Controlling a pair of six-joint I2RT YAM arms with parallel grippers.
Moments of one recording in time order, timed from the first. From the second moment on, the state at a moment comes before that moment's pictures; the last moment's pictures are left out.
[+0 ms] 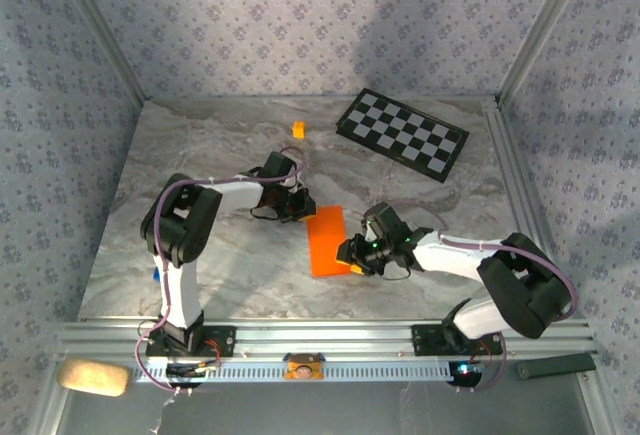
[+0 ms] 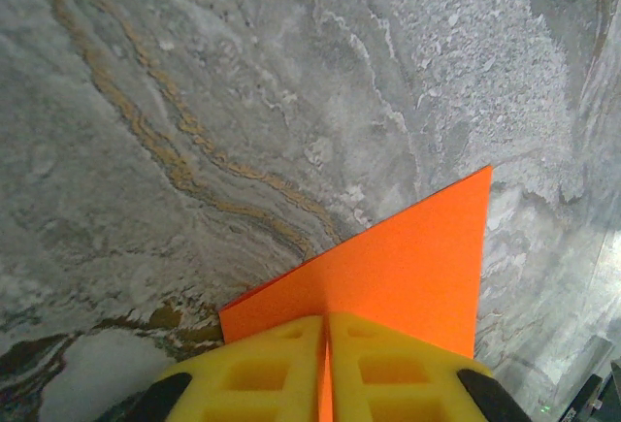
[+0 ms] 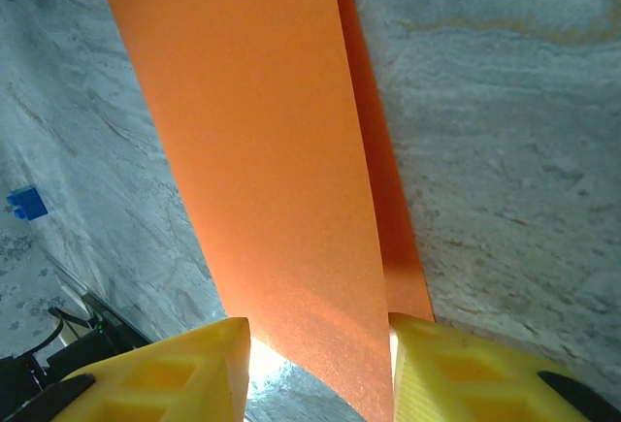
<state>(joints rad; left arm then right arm) -0.53 1.94 1.10 -0.23 0.52 -0.70 0.70 1.41 0.53 -0.07 -0.47 1.07</state>
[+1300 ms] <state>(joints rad) -0.53 1.95 1.11 -0.23 0.55 -0.68 0.52 1.61 0.56 0.19 -0.66 0.97</state>
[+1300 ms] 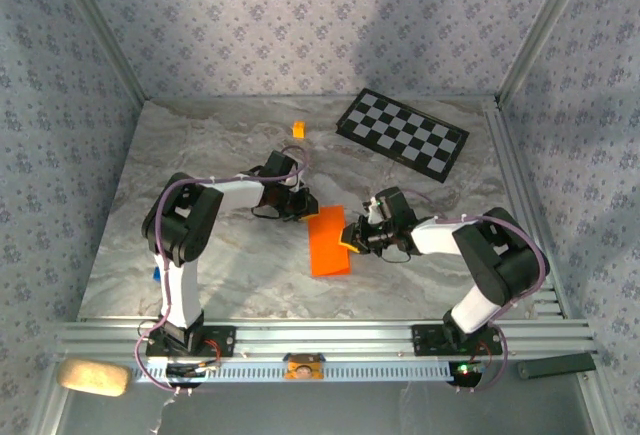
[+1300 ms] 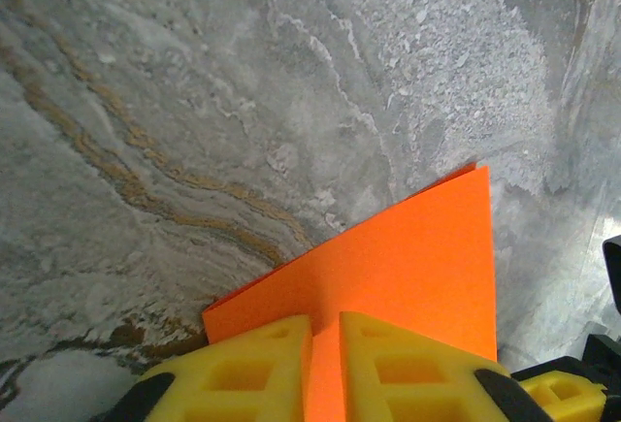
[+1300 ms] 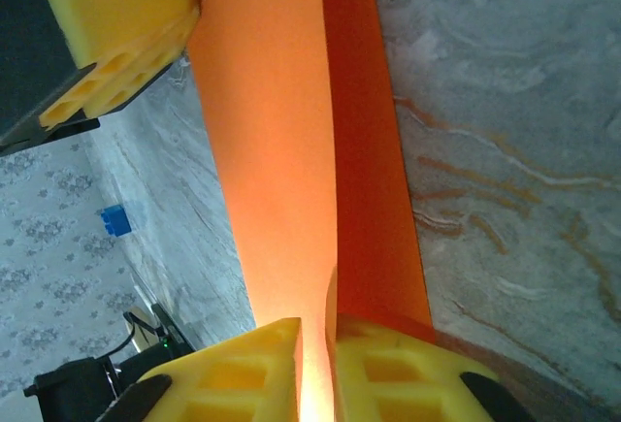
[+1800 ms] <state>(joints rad) -0.57 1.81 1.13 -0.29 0.46 -0.60 0.50 1.64 0.56 0.25 -0.64 1.02</state>
